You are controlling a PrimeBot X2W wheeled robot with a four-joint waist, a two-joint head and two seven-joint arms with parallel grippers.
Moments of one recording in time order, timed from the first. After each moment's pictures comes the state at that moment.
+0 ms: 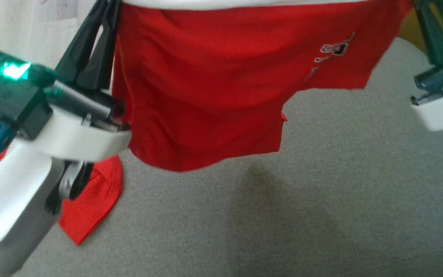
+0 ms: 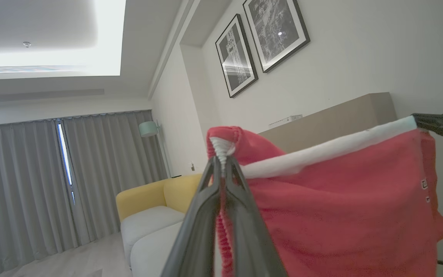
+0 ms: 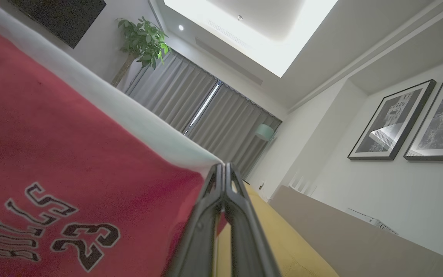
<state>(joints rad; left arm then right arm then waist) -0.70 0.63 -0.68 -0.24 -0.62 0.25 -0.06 -0.53 -0.48 0.22 -0.16 0.01 0.13 0.05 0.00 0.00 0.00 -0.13</state>
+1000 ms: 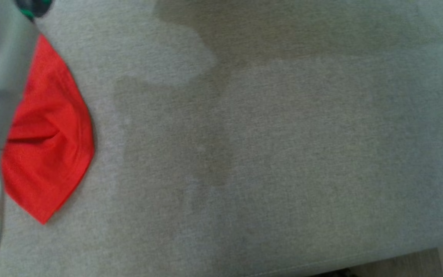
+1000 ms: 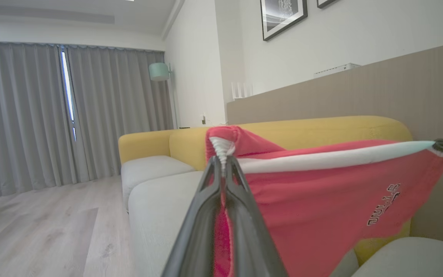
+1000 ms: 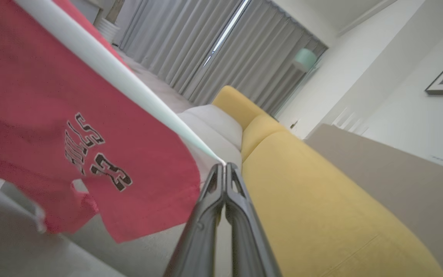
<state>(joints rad) -1.36 0.35 -0.65 0.59 -0.60 -0.06 -0.24 -1.30 -0.42 0.41 0.71 -0.03 0.13 -0.21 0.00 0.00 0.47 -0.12</state>
